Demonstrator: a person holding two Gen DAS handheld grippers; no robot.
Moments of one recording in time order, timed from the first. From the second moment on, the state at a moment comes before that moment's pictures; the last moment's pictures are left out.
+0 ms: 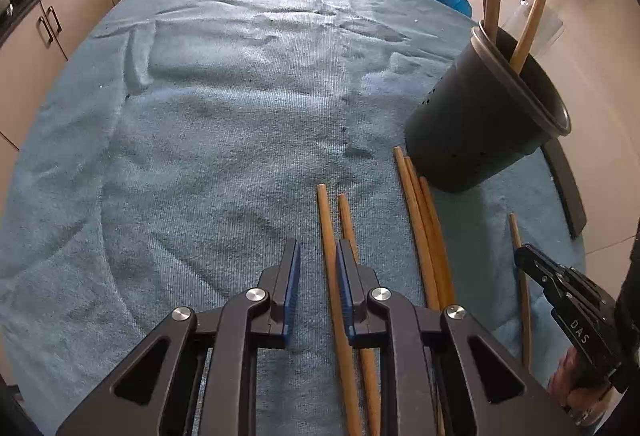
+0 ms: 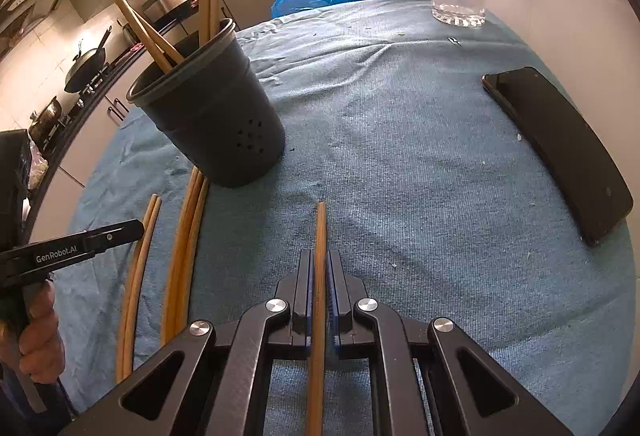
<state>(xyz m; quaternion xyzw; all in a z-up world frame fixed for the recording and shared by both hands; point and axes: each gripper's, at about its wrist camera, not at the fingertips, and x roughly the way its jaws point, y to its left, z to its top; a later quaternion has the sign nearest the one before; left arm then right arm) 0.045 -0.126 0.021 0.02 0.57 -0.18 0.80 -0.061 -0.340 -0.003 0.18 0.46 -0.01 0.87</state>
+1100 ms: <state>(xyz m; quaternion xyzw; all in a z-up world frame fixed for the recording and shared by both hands) -0.056 -0.098 0.181 0.00 0.37 -0.23 0.90 -0.145 -0.305 0.150 0.15 0.23 0.03 0.96</state>
